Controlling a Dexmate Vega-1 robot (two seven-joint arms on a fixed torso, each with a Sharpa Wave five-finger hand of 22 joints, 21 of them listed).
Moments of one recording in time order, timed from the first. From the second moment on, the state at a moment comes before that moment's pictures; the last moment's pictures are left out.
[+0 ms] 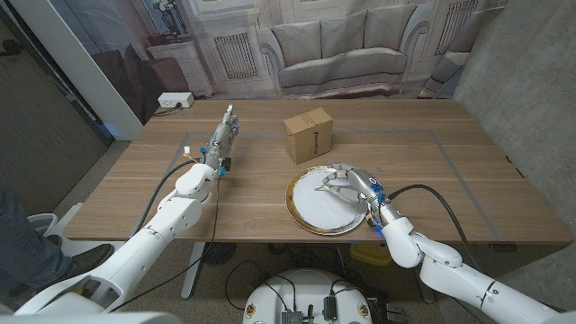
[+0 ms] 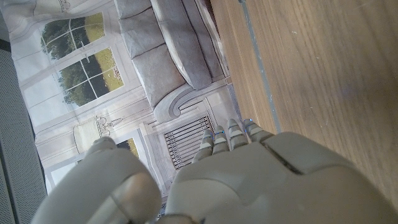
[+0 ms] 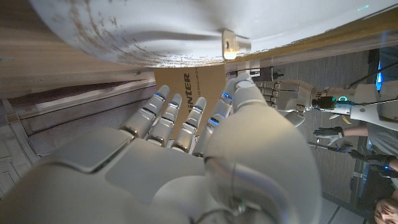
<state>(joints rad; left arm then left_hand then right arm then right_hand) 0.88 0.53 0.35 -1.39 -0.63 -0.22 0.10 0.42 -0.01 0.06 0.09 0.29 0.01 0.04 0.20 0.19 -0.01 0.00 0.20 0.19 -0.06 0.01 0.19 0.18 -0.12 -0.01 0.20 0.18 -1.12 -0.75 -0.63 -1.72 -0.53 0.08 -0.56 0.91 0.05 0.21 -0.12 0.22 0.89 -0.22 0.34 0.21 0.50 -0.17 0.23 0.20 0.39 -0.04 0.20 0.21 0.39 -0.04 0.21 0.19</state>
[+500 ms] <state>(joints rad) 0.88 0.53 0.35 -1.40 -0.63 -0.22 0.10 0.42 -0.01 0.06 0.10 0.29 0.01 0.04 0.20 0.19 -0.01 0.00 0.20 0.19 -0.06 0.01 0.19 0.18 -0.12 -0.01 0.20 0.18 -1.12 -0.76 -0.63 -1.73 -0.53 0.07 -0.54 0.86 0.03 0.18 -0.11 0.22 0.76 -0.22 0.28 0.21 0.47 -0.15 0.22 0.20 0.36 -0.04 0.20 0.21 0.37 -0.04 0.21 0.19</state>
